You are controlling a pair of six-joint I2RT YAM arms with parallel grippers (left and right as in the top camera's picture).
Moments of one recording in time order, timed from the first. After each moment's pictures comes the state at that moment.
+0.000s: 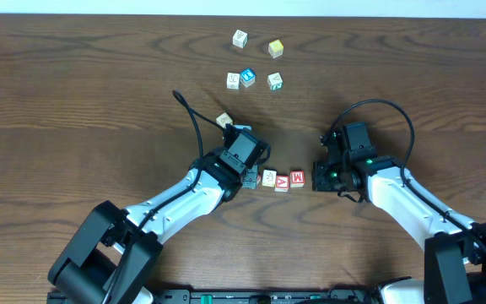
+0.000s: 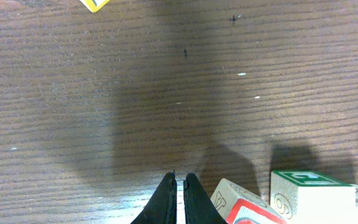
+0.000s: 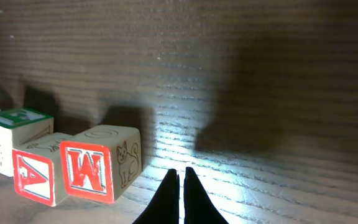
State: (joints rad) left arm -0.68 1.67 0.88 -0.31 -0.17 -0.54; right arm 0.27 1.55 0.75 -0.44 -0.22 0.30
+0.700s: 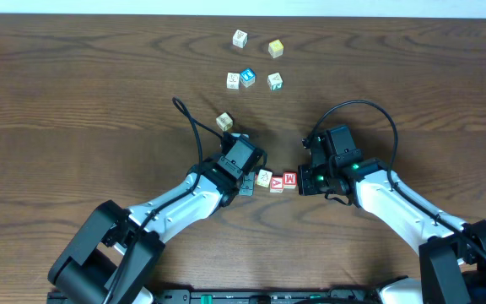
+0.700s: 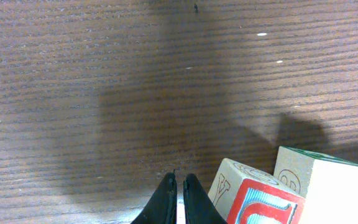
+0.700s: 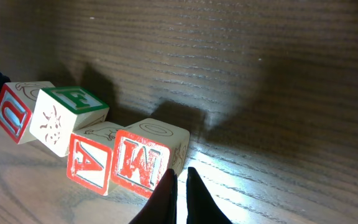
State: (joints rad) left arm -0.68 1.67 0.83 -0.30 -0.14 -0.54; right arm 0.37 1.55 0.75 -0.39 -0.28 0.30
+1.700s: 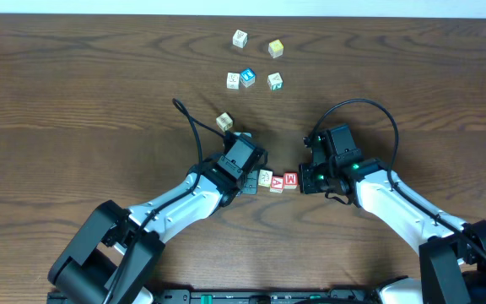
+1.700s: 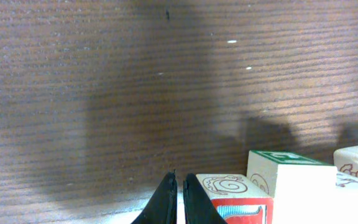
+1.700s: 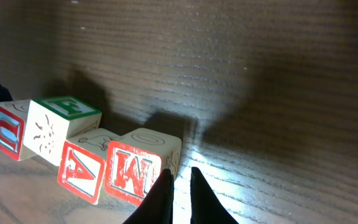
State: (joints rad) left arm -0.68 1.67 0.83 -0.26 -0.08 -0.57; right arm 0.37 1.55 0.75 -0.38 -0.25 0.31
